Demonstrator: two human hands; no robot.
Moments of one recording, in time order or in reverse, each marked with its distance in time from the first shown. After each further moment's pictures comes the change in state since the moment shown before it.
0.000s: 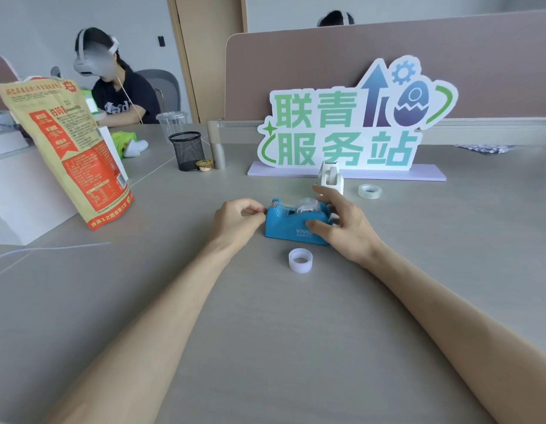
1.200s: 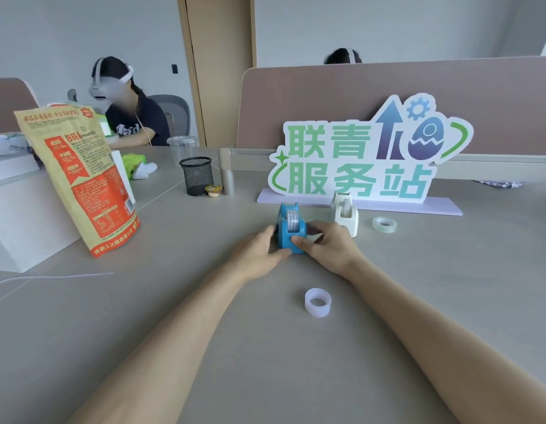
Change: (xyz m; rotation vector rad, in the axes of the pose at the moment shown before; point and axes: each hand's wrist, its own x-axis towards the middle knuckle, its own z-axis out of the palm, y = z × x) left_hand 0.051 -0.028 0.012 0.334 -0.288 0.128; right_hand 0.068 0.013 0.037 -0.204 -0.022 0.057
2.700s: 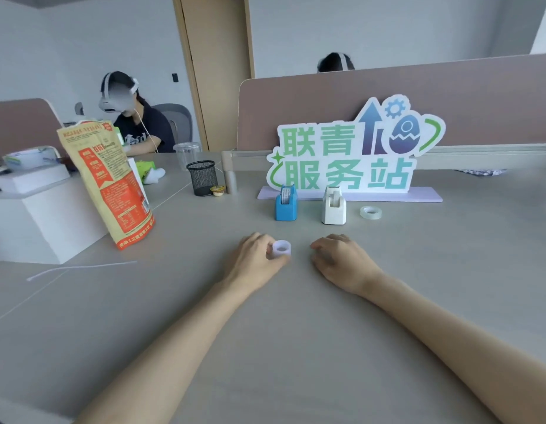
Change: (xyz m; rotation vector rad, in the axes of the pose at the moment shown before) left_hand -0.071 0.018 0.007 0.185 0.251 0.052; right_hand -0.088 -0.003 -0.026 -0.371 -0.051 -0.149
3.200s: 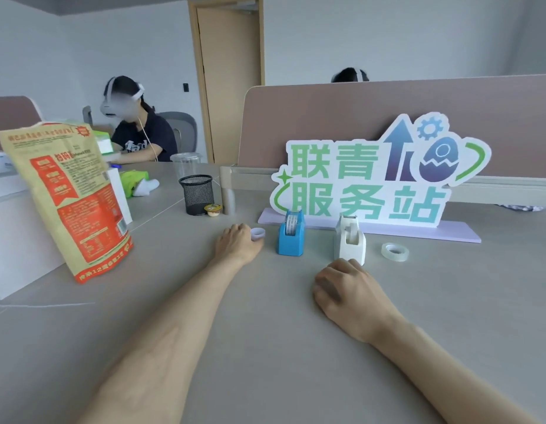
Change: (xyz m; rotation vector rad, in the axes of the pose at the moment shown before) left_hand 0.168 -0.057 0.026 0.282 0.000 -0.216; right_hand 0.055 0.026 0.020 -0.135 0.097 -0.096
